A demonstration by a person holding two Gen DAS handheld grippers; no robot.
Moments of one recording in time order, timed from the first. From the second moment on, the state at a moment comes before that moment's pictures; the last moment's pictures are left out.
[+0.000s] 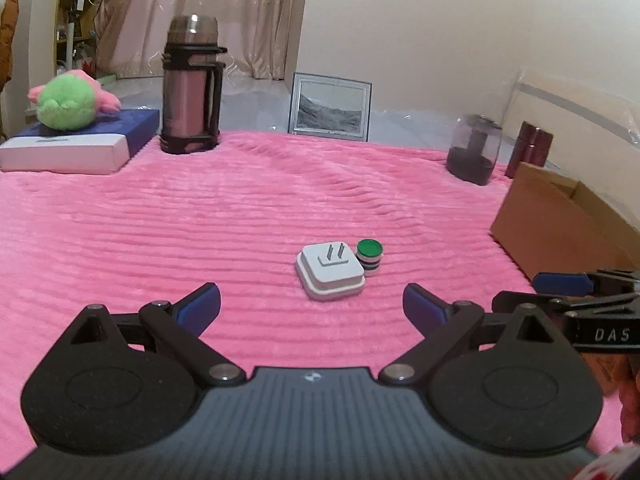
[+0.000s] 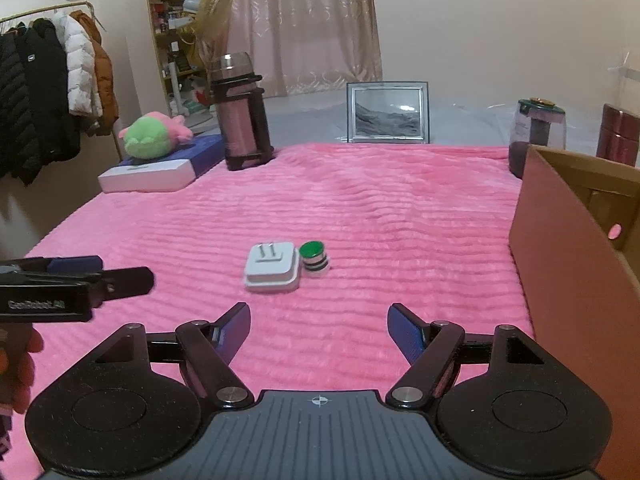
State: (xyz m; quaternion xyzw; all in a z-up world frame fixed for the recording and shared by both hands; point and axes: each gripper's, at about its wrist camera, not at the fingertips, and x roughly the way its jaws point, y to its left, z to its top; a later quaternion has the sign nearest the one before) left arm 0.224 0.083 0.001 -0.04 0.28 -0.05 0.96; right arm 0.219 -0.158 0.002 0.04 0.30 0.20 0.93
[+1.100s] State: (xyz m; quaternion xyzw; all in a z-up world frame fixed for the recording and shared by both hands) left arm 0.344 0.066 -0.079 0.03 0.34 -0.05 0.94; right arm 0.322 -0.144 -0.063 0.01 0.31 0.20 0.93
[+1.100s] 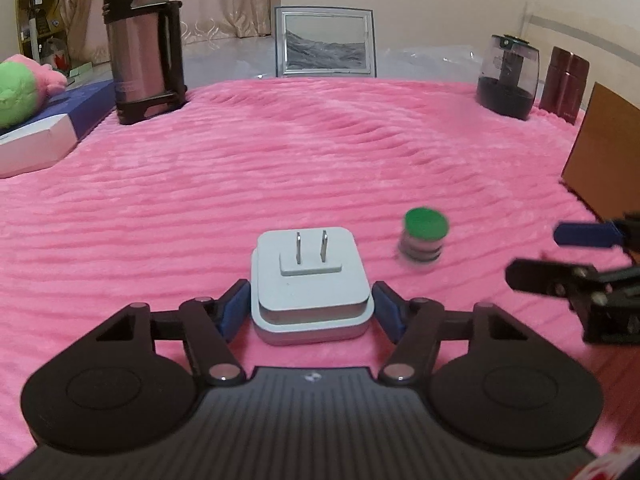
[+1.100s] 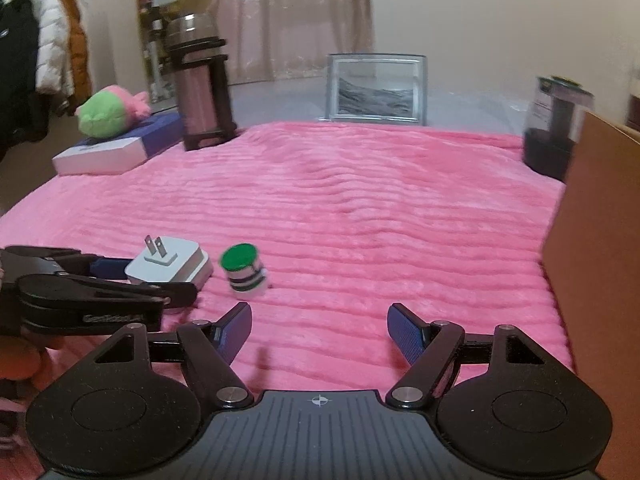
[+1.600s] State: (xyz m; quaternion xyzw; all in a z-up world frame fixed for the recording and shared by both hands) left arm 0.333 0.094 -0.081 0.02 0.33 -0.06 0.94; right arm 0.367 -0.086 -0.083 -0.07 0.31 0.26 0.91
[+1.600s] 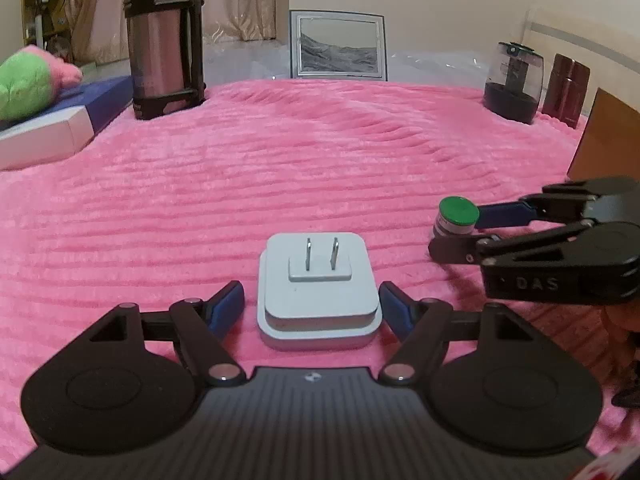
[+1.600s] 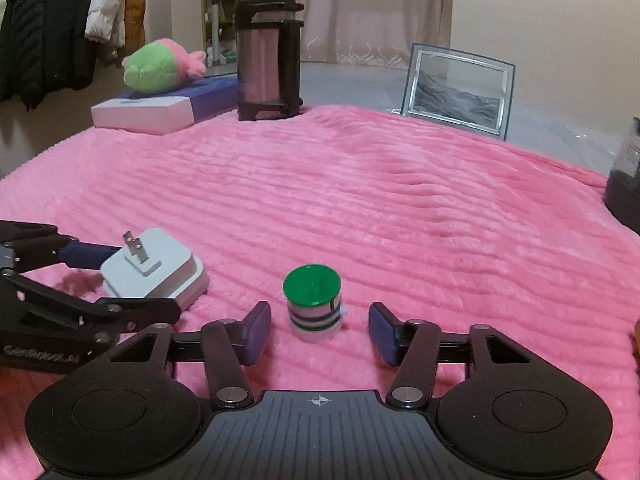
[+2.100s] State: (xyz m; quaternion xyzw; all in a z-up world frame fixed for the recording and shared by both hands) left arm 0.316 0.085 -0.071 0.04 0.34 -0.07 0.94; right arm 0.332 -0.100 -0.057 -0.04 0.30 0.24 0.92
